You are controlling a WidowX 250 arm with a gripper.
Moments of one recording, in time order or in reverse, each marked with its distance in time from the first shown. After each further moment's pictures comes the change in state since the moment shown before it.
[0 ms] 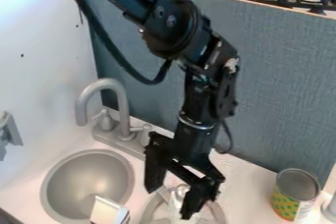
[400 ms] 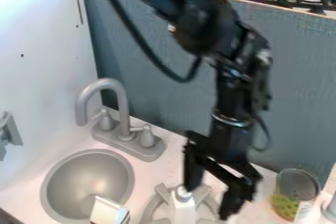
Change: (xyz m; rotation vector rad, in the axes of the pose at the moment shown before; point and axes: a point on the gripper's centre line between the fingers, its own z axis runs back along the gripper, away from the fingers) arm 0.019 -0.029 0.017 -0.086 -0.050 -0.133
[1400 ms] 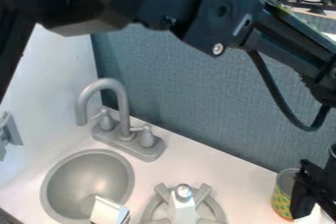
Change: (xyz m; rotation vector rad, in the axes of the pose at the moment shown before) arm 0.084 -0.108 -0.017 0.028 -0.077 -0.418
